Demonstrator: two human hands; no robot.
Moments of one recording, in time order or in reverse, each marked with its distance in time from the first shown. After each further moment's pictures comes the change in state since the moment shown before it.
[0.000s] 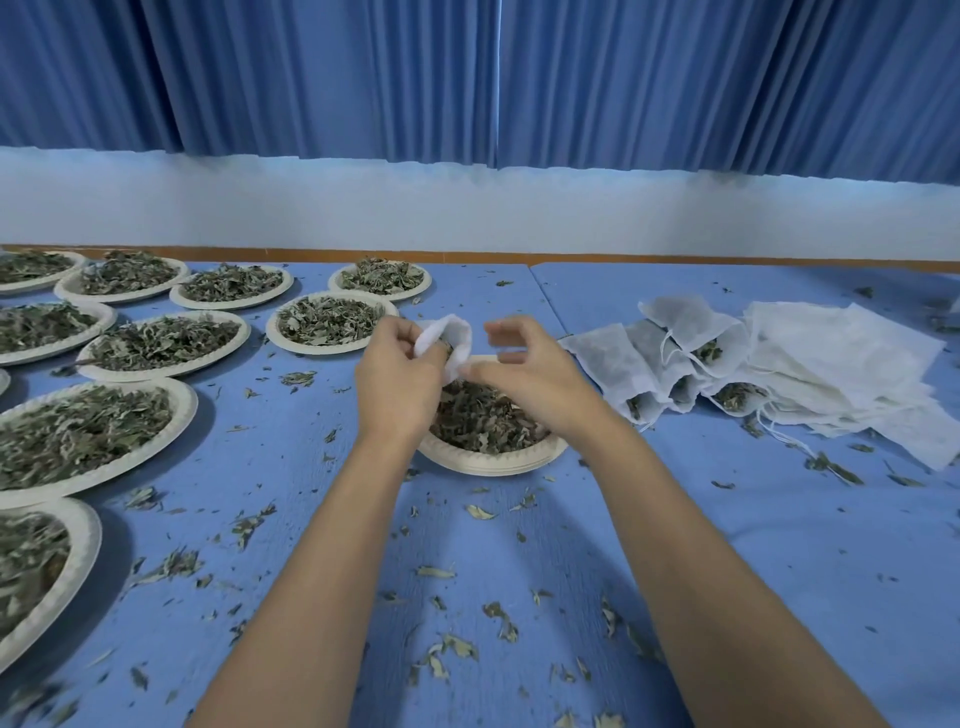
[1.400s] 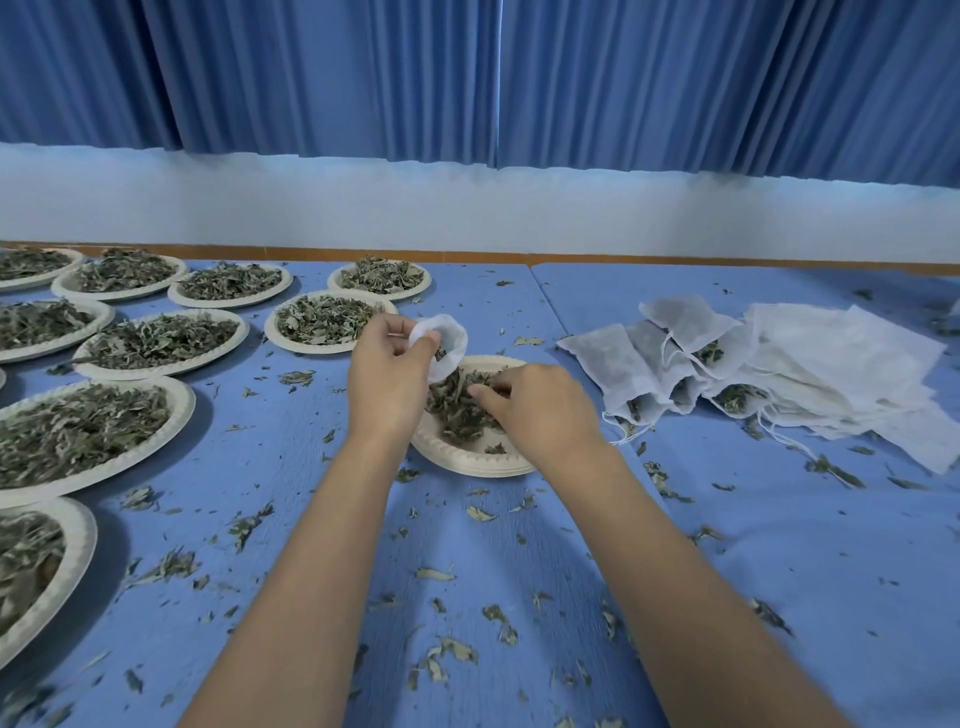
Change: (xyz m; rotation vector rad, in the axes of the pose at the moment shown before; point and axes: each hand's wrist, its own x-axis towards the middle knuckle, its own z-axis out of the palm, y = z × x) left_hand 0.004 -0.001 -0.003 -0.188 -0.015 -0.079; right_hand -0.005 0.008 0.016 -0.836 0.136 0.033
